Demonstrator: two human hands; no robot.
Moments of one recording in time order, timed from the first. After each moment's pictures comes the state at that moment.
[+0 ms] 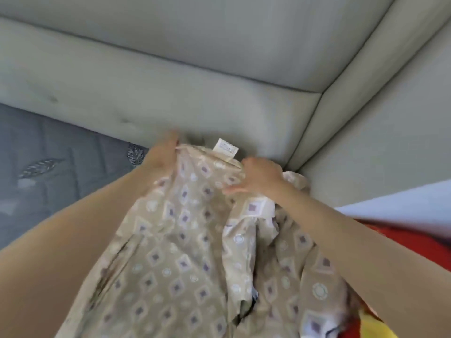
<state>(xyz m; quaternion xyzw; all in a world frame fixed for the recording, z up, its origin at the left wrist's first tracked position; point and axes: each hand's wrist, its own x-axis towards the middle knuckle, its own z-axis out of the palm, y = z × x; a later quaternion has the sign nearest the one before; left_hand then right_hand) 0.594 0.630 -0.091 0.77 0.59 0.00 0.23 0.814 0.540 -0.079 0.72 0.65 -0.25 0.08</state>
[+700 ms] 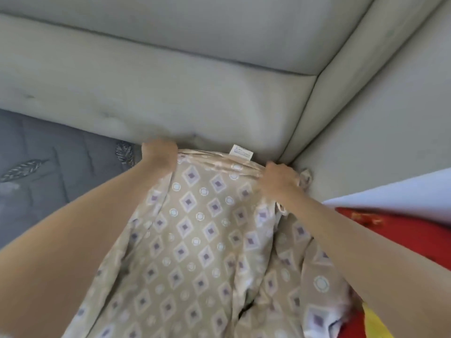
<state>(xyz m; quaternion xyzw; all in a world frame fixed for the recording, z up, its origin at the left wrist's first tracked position) 0.620 0.633 -0.110 0.78 0.55 -0.29 0.01 0.844 0.512 -0.118 0.81 0.52 -0.21 0.13</state>
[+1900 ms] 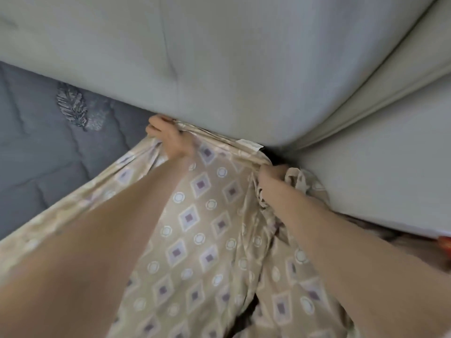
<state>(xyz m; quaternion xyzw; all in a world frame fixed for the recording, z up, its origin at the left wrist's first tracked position) 0.687 0.618 -0.295 0.43 0.77 0.35 0.31 0.830 0.529 -0.292 0.87 0.01 -0.45 -0.20</state>
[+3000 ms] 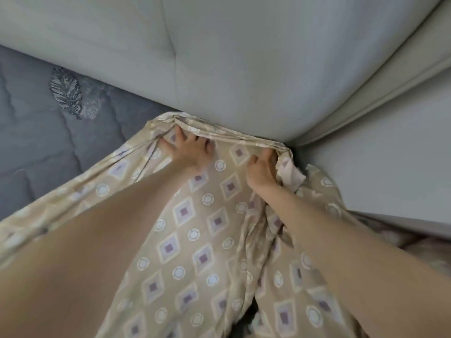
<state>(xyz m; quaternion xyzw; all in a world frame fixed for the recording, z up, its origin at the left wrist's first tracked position) 0.684 0.596 -0.330 0.72 0.61 -0.20 0.25 0.823 0.522 -0.331 0.86 0.33 -0.37 -0.13</state>
